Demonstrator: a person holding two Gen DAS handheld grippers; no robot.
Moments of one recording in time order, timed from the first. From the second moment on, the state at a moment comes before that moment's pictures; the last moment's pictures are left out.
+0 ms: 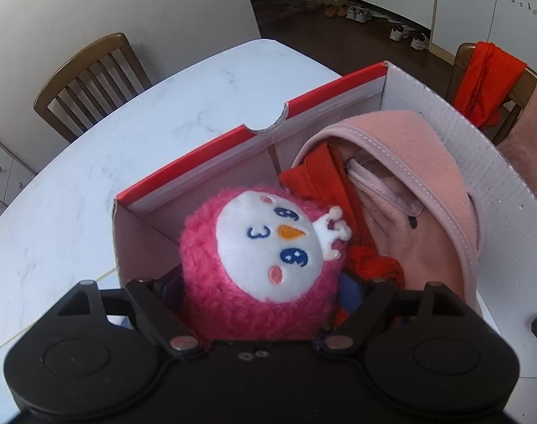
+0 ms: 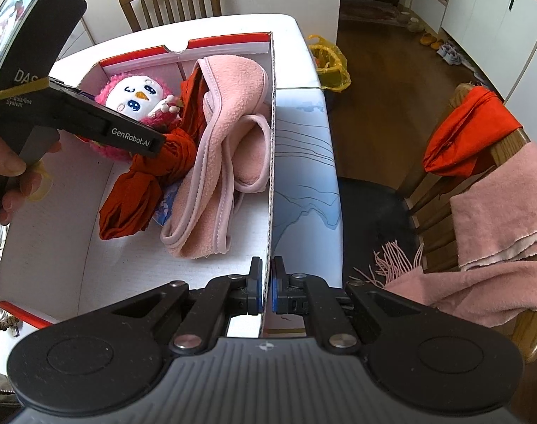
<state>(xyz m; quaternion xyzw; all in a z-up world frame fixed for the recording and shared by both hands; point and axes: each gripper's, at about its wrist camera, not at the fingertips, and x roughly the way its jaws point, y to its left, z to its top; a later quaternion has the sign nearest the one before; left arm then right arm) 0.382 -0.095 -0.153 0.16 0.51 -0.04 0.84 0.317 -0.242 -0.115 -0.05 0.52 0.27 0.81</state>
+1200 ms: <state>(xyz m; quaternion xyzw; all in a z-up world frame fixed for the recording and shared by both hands) 0.325 -0.060 -0.070 0.05 0.44 -0.10 0.89 0.315 -0.238 -0.114 -0.06 0.52 0.27 0.81</state>
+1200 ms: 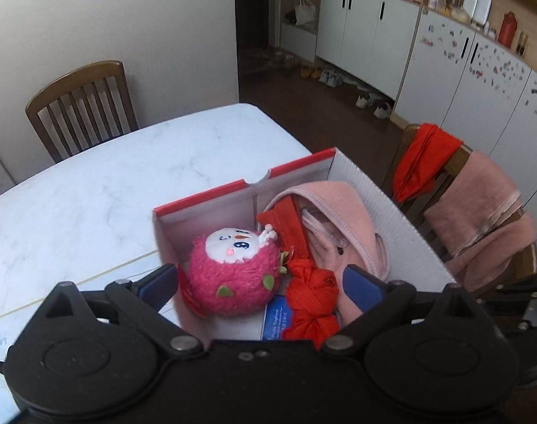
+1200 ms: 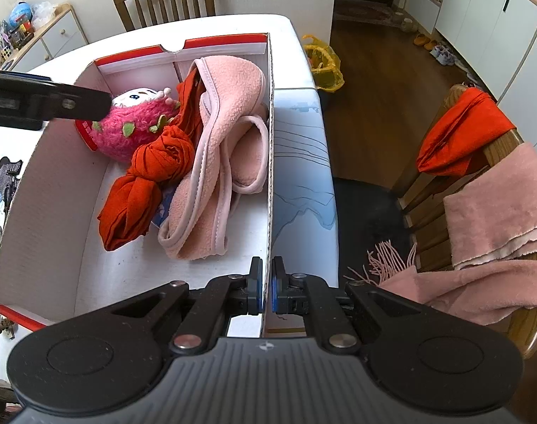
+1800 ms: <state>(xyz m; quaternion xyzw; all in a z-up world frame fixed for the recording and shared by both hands) 0.283 0.023 -0.055 -0.01 0.42 -0.04 0.91 0.316 -0.231 -0.110 -0.08 0.52 0.26 0.81</state>
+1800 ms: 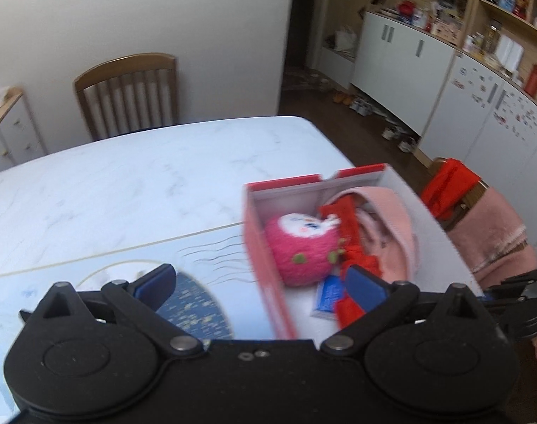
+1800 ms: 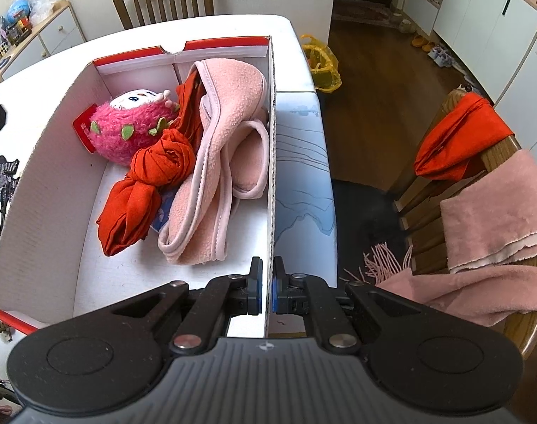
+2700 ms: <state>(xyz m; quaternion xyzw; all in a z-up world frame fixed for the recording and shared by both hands) 0.300 0.231 -0.132 -0.13 0.51 0.15 0.84 0.317 -0.220 -0.113 -0.10 0.52 0.23 0.81</state>
